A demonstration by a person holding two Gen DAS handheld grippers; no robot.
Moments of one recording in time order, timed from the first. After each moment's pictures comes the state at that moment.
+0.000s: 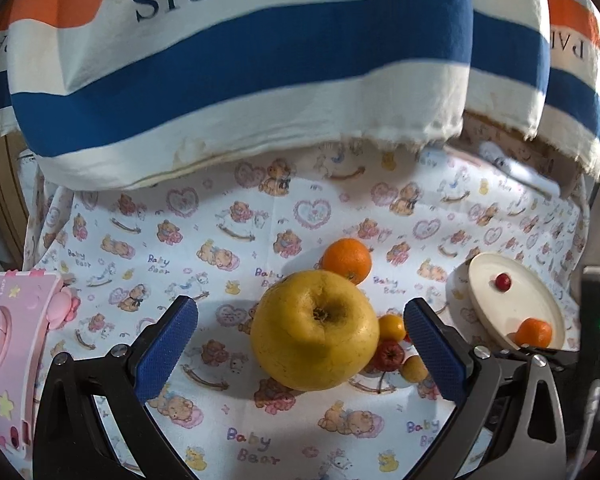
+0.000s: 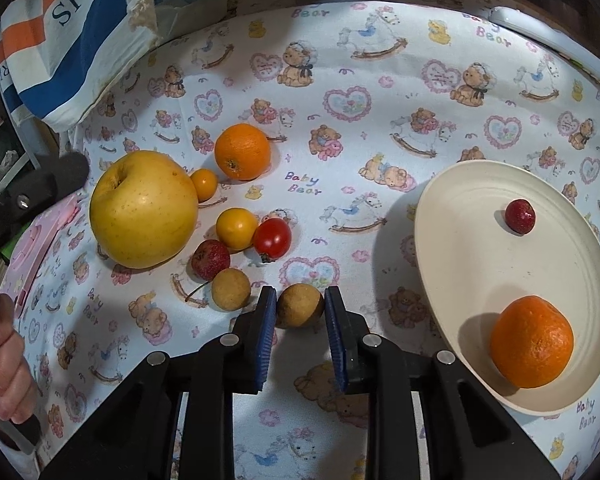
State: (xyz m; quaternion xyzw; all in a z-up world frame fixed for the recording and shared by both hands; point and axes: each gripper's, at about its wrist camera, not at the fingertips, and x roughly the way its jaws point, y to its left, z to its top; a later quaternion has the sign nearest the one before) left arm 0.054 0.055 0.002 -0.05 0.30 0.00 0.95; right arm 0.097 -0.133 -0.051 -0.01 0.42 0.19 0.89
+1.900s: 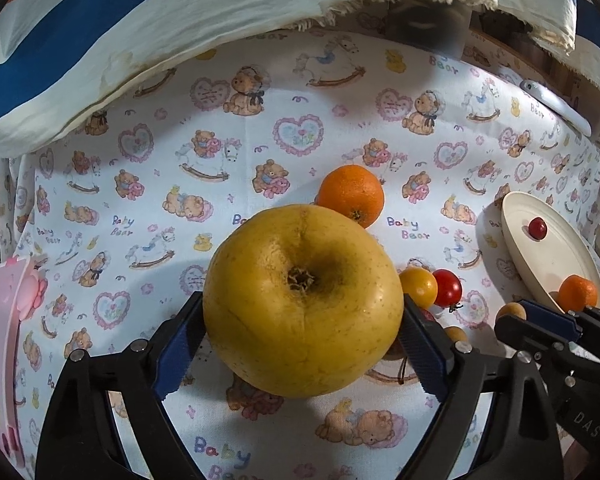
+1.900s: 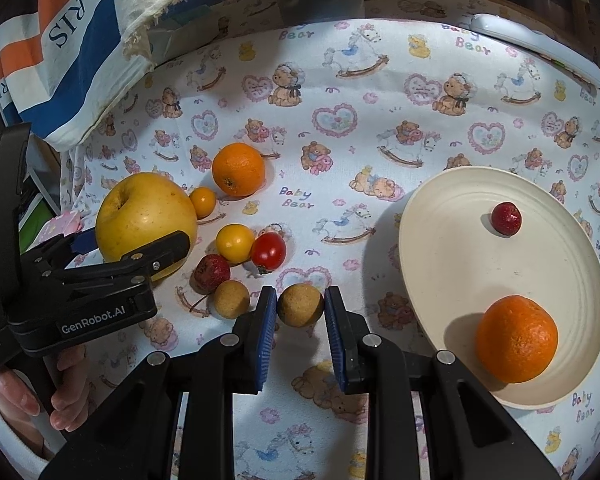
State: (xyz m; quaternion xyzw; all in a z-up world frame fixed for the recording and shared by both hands) left arm 0.095 0.039 -0.044 -0.01 0.38 0.00 0.92; right arm 0.091 -0.138 -0.043 0.00 0.40 0.19 0.90
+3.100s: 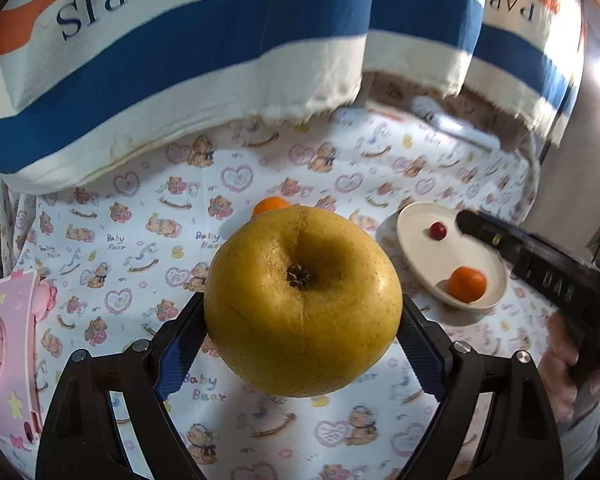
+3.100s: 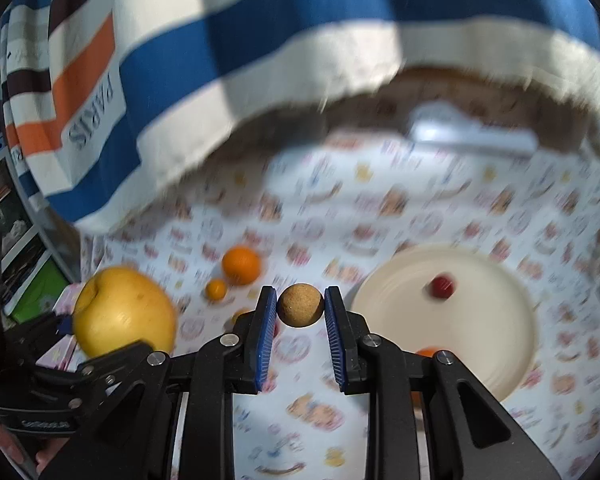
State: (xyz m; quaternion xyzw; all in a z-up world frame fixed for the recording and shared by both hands) left arm 0.030 0.019 0.037 -0.03 0.37 -0.09 0.92; right arm 0.056 -0.189 0.054 0.06 0.28 0.15 0.95
